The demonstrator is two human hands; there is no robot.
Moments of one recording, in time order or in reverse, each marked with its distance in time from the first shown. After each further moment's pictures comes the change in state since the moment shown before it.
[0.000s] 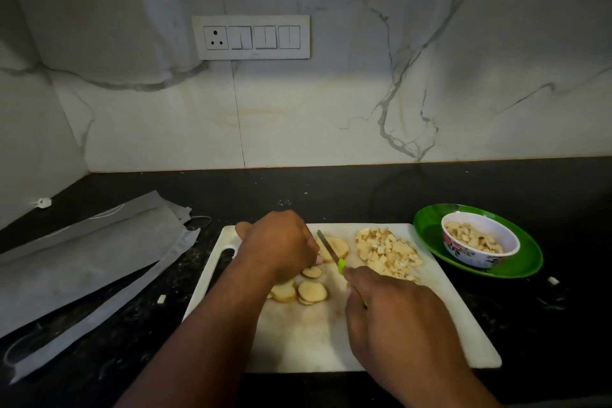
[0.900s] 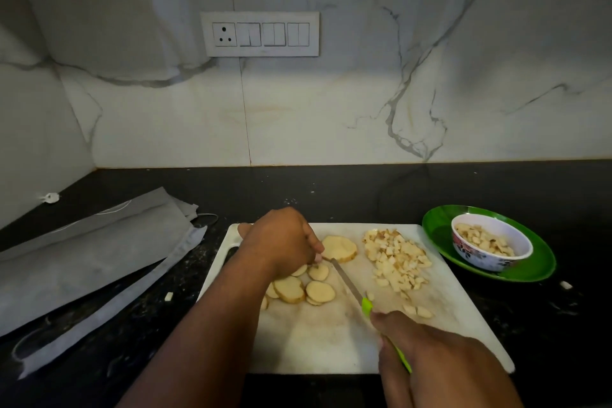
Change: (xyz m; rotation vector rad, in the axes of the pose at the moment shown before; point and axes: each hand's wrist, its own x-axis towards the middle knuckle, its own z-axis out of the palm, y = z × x) left_hand 0.011 -0.014 0.000 -0.127 -0.051 0.018; right_hand -0.038 0.007 -0.003 0.051 -0.143 0.052
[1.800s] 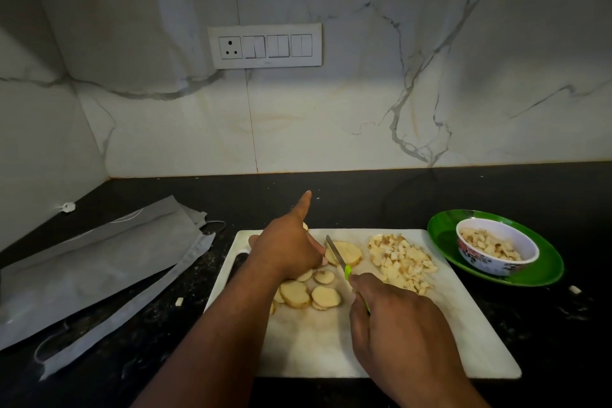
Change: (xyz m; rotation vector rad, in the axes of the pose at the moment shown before) left_hand 0.006 -0.002 0.007 -0.196 -0.003 -0.093; right_hand 0.042 -0.018 0.012 0.036 0.082 -0.001
